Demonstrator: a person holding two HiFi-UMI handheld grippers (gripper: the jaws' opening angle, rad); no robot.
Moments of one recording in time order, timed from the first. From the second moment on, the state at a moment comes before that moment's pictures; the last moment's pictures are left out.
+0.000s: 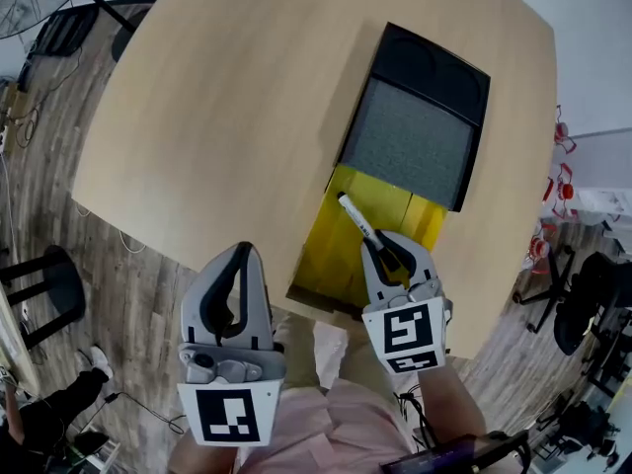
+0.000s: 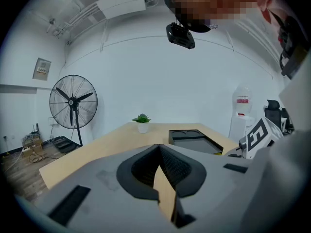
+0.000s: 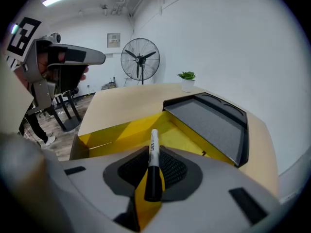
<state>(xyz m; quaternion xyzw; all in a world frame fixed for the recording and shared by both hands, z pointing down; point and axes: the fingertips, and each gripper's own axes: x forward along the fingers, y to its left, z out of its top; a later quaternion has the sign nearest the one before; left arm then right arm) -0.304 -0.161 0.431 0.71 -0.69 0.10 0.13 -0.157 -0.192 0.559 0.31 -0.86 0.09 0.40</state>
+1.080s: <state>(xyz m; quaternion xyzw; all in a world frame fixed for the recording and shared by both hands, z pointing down) -0.219 -0.151 0.292 0.73 -0.68 0.03 0.01 -0.122 -0.192 0.344 0.35 -0.92 0.03 0.15</state>
